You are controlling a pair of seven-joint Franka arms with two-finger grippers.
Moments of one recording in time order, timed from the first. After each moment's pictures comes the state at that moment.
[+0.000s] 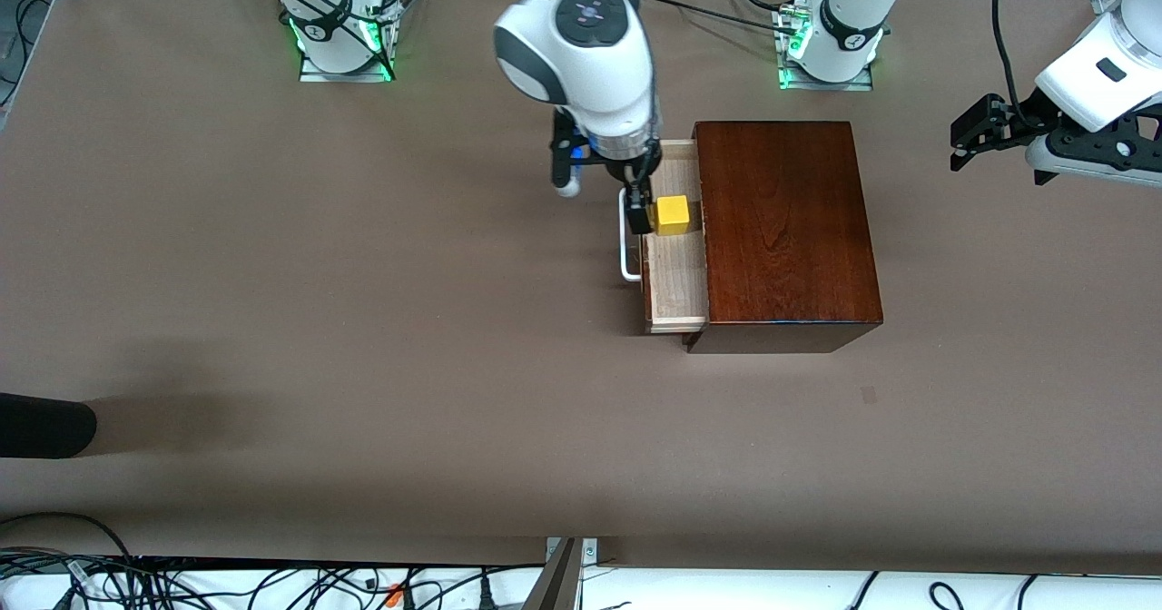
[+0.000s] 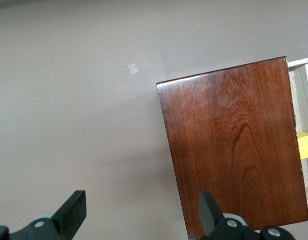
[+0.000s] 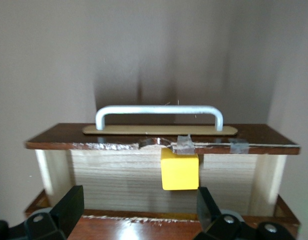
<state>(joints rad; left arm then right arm) -0.04 -0.07 -0.05 -1.67 0.02 1.61 0.09 0.76 0.69 0.20 -1.16 -0.07 2.07 2.49</state>
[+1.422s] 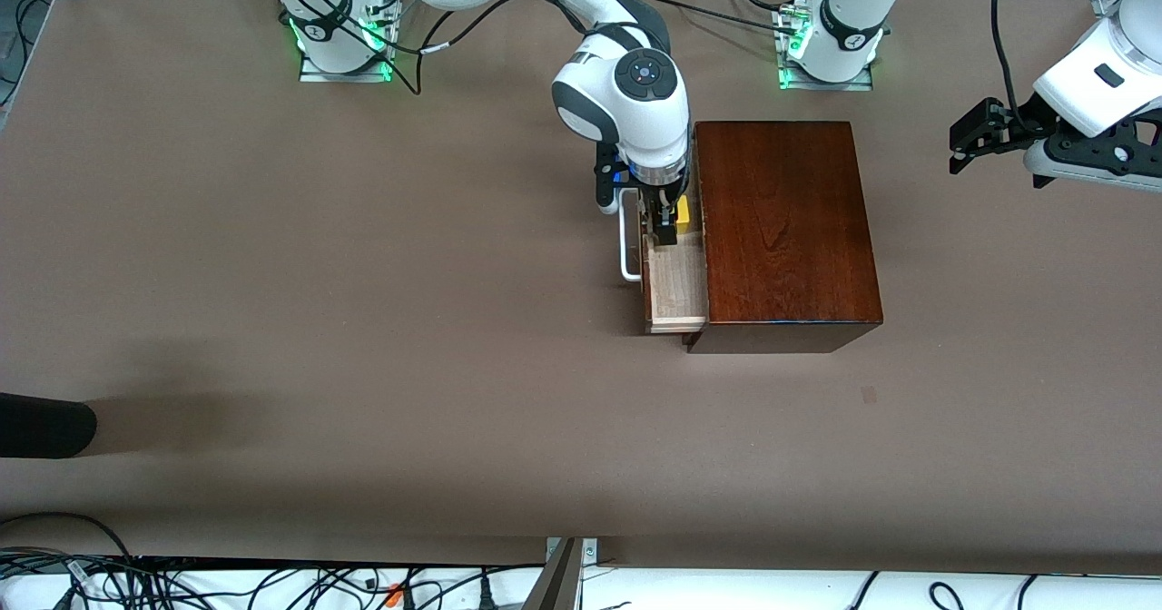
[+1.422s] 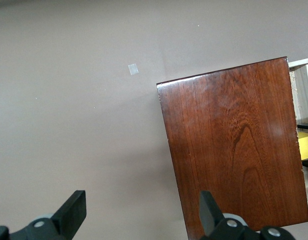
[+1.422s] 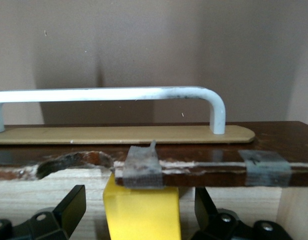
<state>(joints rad) -0.04 -0.06 -0.05 -1.67 0.02 1.61 0.09 0.84 0.86 0.17 -1.14 -0.08 2.18 2.55</state>
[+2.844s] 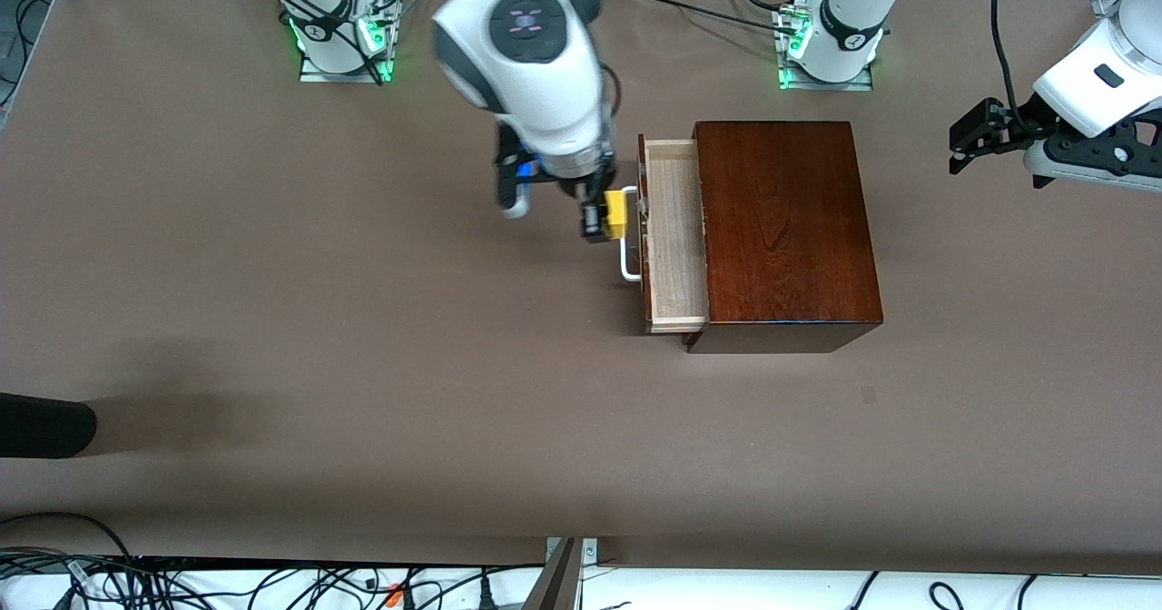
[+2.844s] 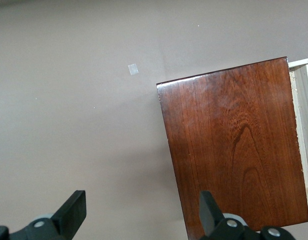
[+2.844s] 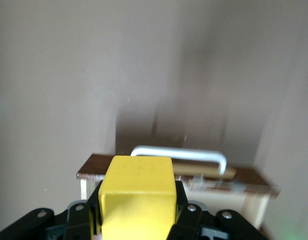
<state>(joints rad) -0.04 -0.06 -0.05 -1.67 0.02 1.61 0.09 0.62 0.61 0.16 -1.05 0.03 1.78 2.14</state>
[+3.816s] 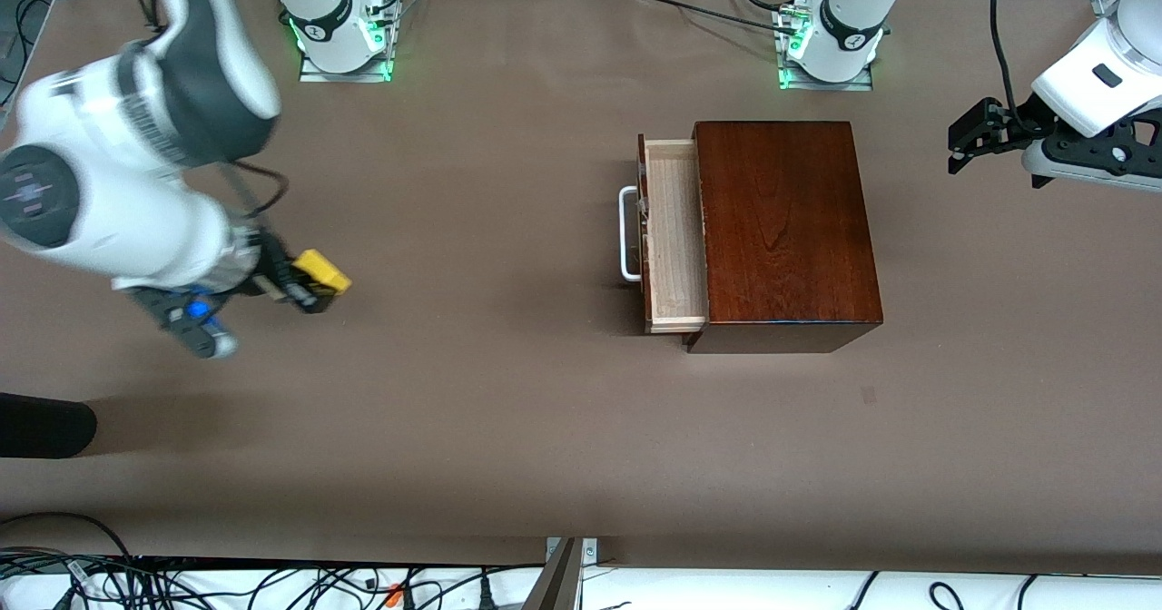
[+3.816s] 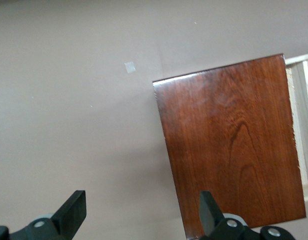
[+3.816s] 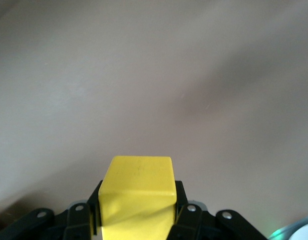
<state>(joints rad) -0.04 -0.06 -0.06 -1.66 0.00 1.59 0.09 0.09 0.50 0.12 -1.19 0.04 1.55 0.77</state>
